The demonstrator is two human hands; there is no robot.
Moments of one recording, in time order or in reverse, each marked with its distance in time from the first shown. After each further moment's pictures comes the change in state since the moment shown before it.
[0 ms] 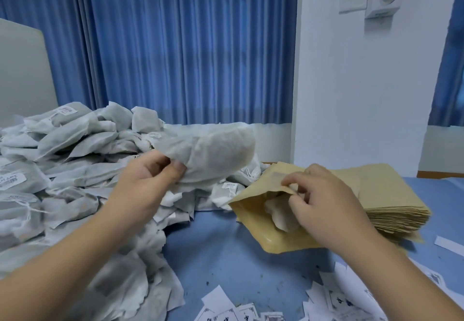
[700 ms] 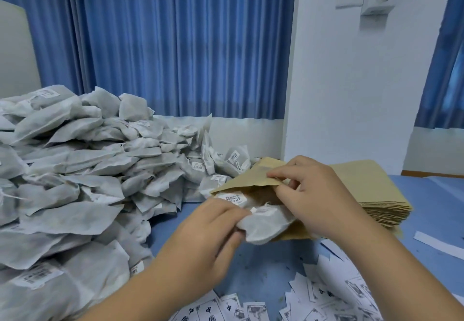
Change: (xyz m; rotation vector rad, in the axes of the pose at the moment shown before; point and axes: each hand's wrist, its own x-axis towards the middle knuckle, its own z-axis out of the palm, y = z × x) left_hand -0.063 -0.034 0.071 0.683 -0.298 0.450; right_hand 0.007 0.010 -0.004 0.169 -0.045 -0.067
